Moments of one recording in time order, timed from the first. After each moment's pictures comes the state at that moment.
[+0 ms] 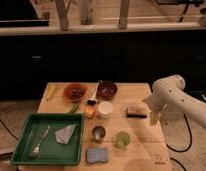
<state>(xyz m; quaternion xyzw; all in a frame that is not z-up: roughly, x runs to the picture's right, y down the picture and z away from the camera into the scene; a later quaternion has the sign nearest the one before) 0.275 0.140 0.799 -0.28 -0.05 -0.06 0.96</state>
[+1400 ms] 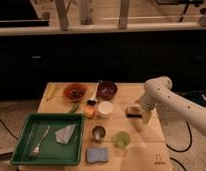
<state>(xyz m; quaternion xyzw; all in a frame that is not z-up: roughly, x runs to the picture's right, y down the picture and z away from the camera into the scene) 0.254 0.153 0.860 -0.31 -0.08 -0.06 0.94</state>
